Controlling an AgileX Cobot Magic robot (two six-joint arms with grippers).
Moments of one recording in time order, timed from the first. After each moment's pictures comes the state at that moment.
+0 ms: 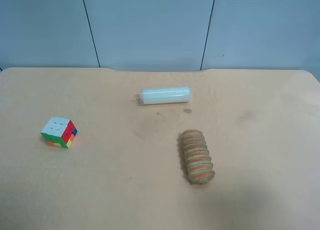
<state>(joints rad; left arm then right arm) 0.07 0.19 -0.61 -0.08 1.07 0.13 0.04 0.00 -0.49 0.03 1.07 0.03</state>
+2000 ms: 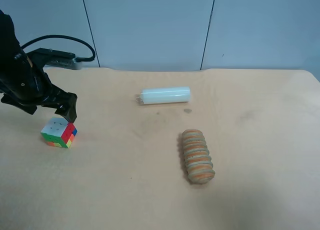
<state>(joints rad) -0.24 1.64 -0.96 0.12 0.73 -0.09 0.04 0.00 -0.49 0.03 1.07 0.03</state>
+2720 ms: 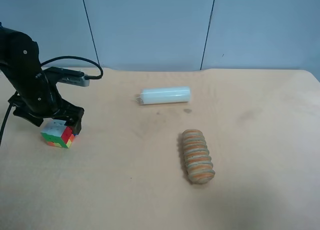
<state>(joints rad) -0.24 1.79 -0.96 0.16 0.65 -0.17 0.04 0.00 -0.49 0.03 1.07 0.03</state>
